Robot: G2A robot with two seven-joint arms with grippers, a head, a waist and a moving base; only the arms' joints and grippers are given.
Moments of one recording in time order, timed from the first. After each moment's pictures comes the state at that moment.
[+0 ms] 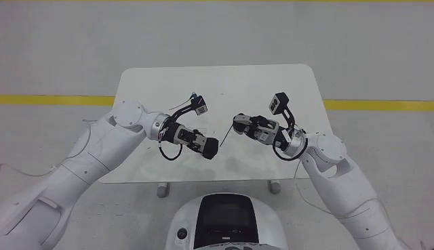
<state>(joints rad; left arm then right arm) 0.79 -0.92 -0.63 -1.37 -0.82 -0.34 -1.37 -1.41 -1.12 1.21 -1.75 0.60 0.11 0.71</state>
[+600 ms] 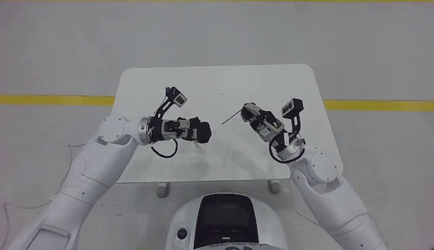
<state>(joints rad) 1.10 -0.99 -1.03 -1.42 -0.79 -0.34 -1.28 -1.52 -1.15 1.17 -1.80 0.61 -0.13 0.36</state>
